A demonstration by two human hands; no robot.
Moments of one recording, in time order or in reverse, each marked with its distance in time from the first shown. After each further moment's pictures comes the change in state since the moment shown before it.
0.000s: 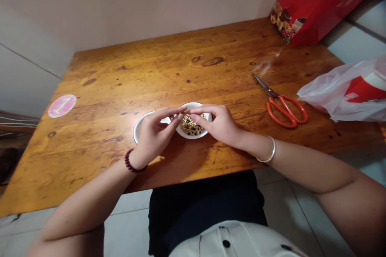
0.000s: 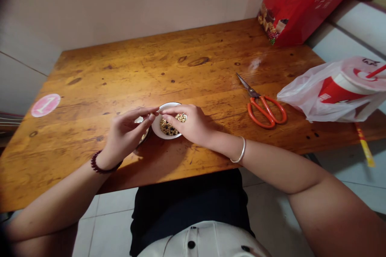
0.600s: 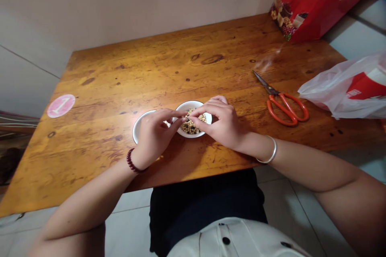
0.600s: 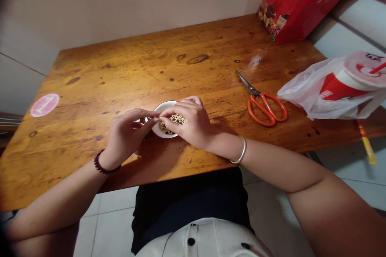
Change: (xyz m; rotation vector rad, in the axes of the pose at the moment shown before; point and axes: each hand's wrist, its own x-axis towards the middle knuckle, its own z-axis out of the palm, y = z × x) left_hand 0.000 -0.003 0.002 0.353 0.032 0.161; right_hand -0.002 -0.017 -0.008 -0.320 0.110 -0.327
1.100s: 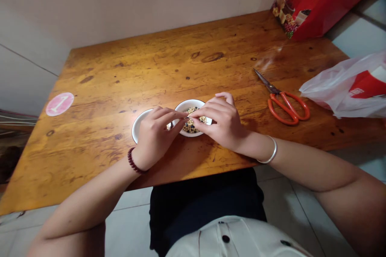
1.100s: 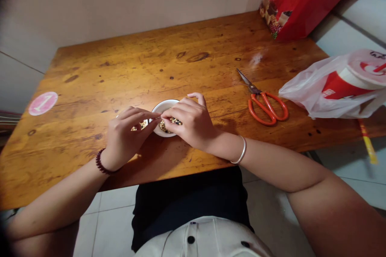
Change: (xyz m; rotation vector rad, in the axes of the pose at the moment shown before) left_hand -0.001 0.004 0.001 0.221 0.054 0.269; right_hand -0.004 0.003 0.002 -0.254 0.053 -0.171
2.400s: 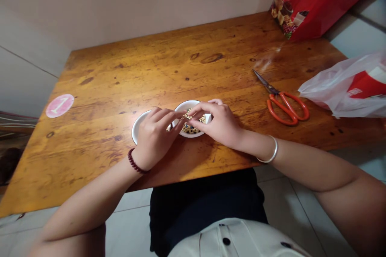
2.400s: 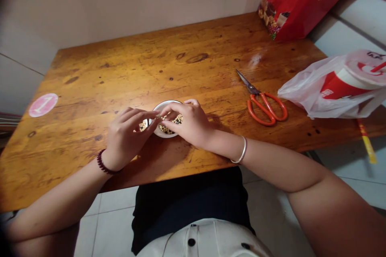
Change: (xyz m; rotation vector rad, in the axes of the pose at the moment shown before) left_hand -0.002 -0.004 0.001 0.151 -0.003 0.062; right_hand 0.004 -0.001 0.002 0.307 -0.209 0.342
